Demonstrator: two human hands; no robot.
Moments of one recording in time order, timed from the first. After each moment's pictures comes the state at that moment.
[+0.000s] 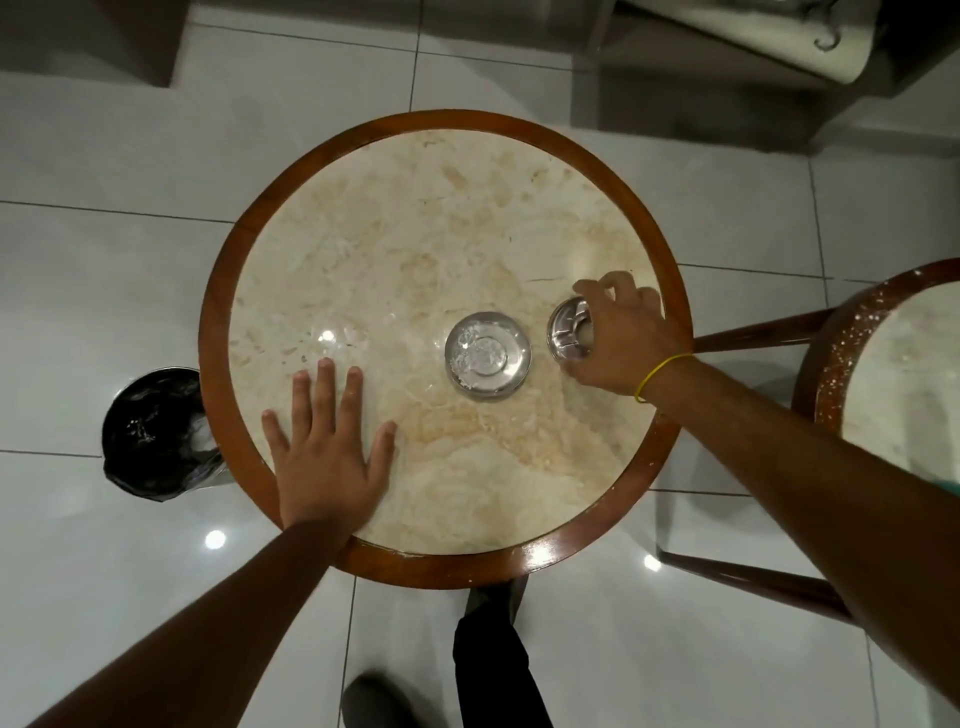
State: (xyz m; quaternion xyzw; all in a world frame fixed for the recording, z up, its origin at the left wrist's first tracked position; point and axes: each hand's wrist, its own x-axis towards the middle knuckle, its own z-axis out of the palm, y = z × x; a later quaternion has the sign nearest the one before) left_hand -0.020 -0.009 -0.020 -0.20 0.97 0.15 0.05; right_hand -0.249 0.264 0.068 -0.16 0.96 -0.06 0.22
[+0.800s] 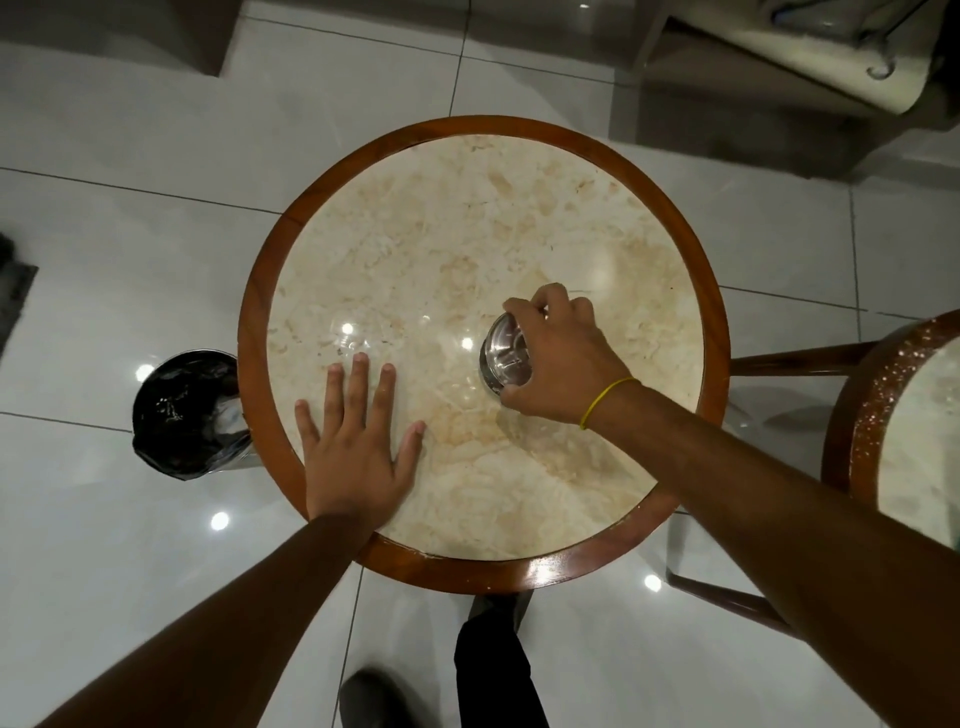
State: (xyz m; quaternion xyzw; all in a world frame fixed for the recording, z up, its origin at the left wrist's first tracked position) left_hand -0.018 -0.012 -0.025 -0.19 0.97 0.14 0.05; right_hand -0.213 0.176 0.071 -0.28 0.93 -0.11 0.20
